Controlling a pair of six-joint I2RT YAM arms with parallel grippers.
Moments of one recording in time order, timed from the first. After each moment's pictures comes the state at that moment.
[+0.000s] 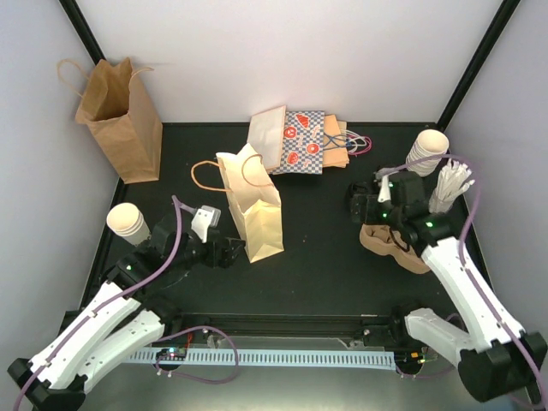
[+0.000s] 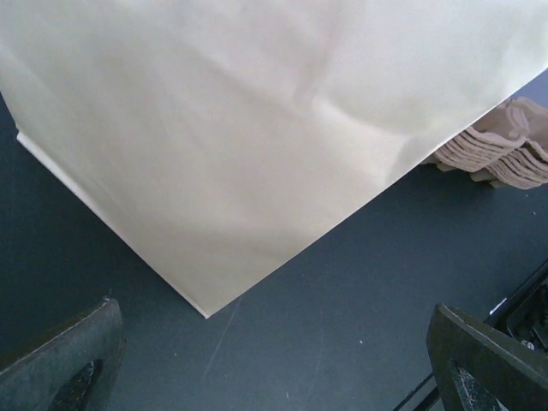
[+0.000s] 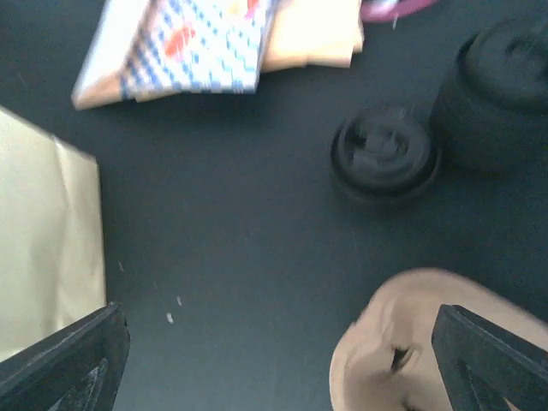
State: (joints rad) left arm -0.61 0.61 0.66 -0.66 0.18 -0.42; right arm 0.29 0.92 0.92 -0.67 -0.07 0.29
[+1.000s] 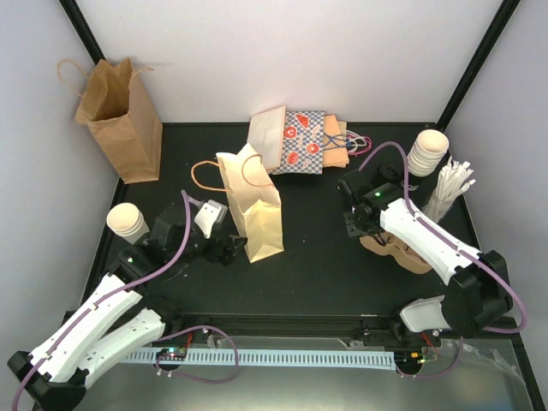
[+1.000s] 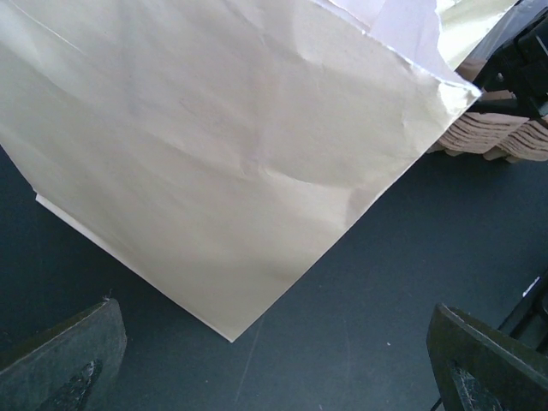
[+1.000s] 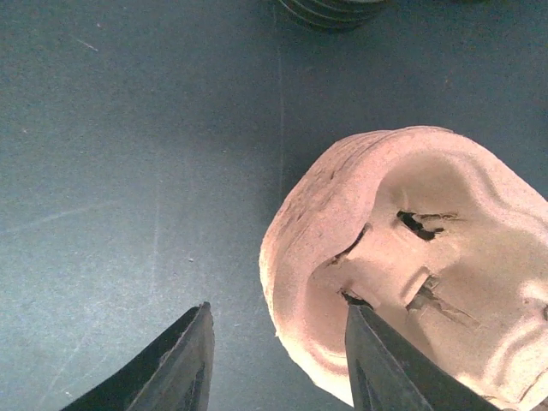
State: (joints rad) left arm -0.61 0.68 0.74 -0.66 0.18 -0.24; right arm 0.53 1.37 1.07 -1.05 0.27 0.32
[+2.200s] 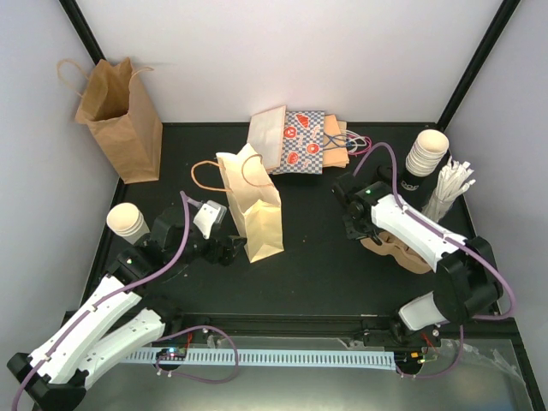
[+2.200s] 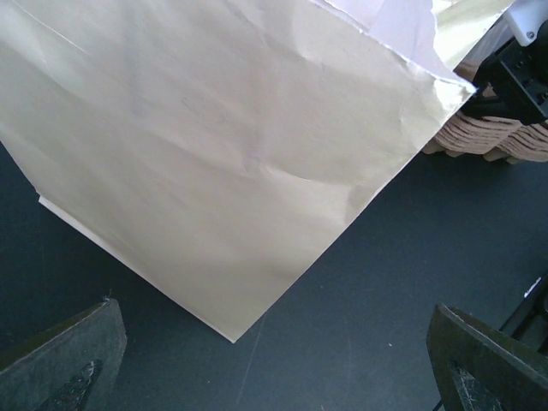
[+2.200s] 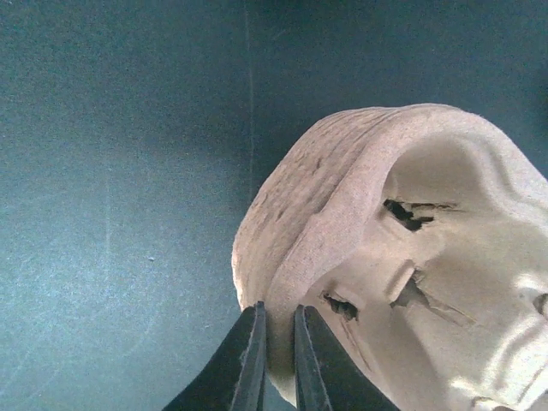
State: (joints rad) left arm -0.61 0.67 0.74 -0.66 0.17 -0.24; right arm 0.54 1.47 1.07 -1.08 0.34 0.35
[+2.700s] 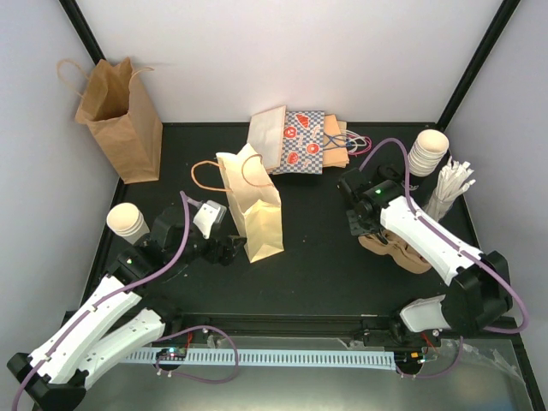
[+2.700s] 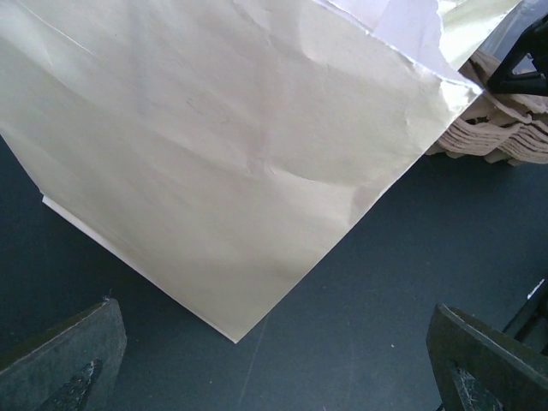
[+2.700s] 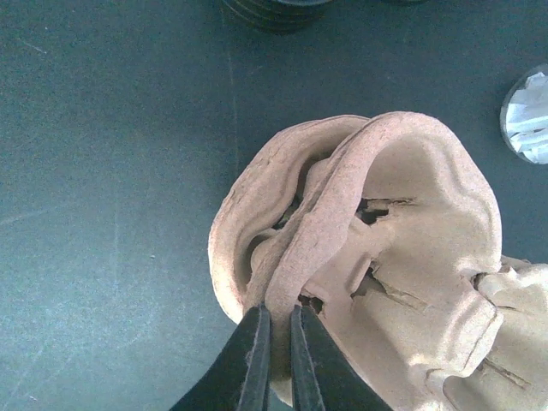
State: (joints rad) left arm -0.61 0.67 0.74 -0.66 0.17 -0.24; right arm 0.54 1.38 1.12 -1.13 0.36 0.35
